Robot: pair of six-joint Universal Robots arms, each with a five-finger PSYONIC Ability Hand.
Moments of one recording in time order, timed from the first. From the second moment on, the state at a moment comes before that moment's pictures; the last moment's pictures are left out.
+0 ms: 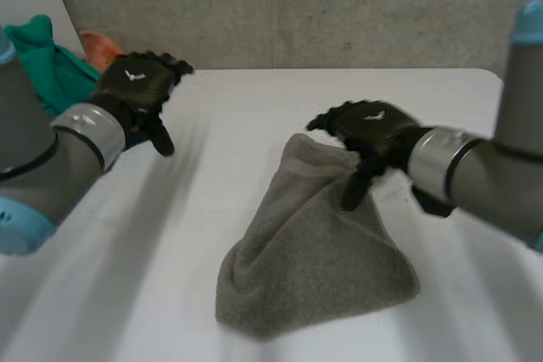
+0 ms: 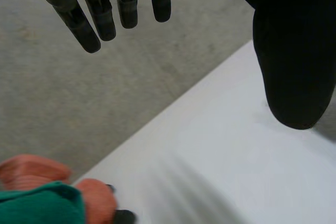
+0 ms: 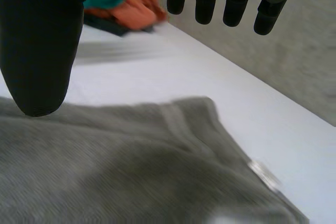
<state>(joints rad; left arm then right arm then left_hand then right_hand) 4.33 -1.84 -1.40 3.10 -1.49 3.47 2.00 -1.20 1.22 0.42 1.27 2.86 0.19 0.20 0.21 0.20 0.05 0.22 0.21 0.21 0.21 0.05</state>
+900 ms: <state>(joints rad) 3.89 -2.04 -1.40 3.14 -1.85 3.48 1.90 -0.74 0.97 0.17 1.21 2.32 1.13 0.47 1.18 1.19 1.00 1.12 1.18 1.18 1.19 0.98</state>
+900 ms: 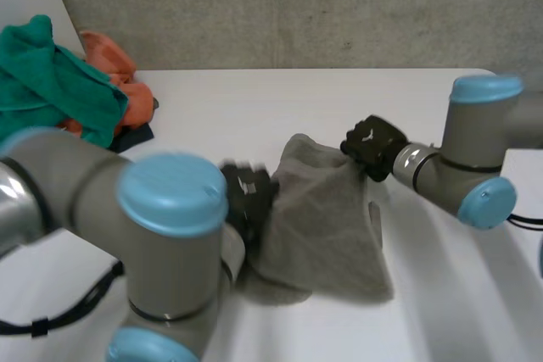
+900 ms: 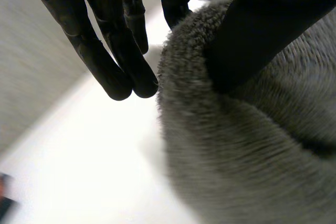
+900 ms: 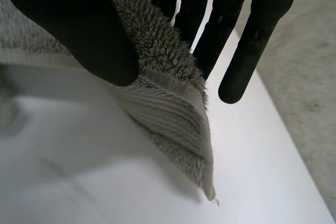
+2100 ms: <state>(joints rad) 4.27 -2.05 -1.48 2.93 -1.47 3.24 2.02 -0.94 1.10 0.32 1.57 2.58 0.23 0.23 0.23 0.22 0.05 1.12 1.18 1.18 1.20 0.99</state>
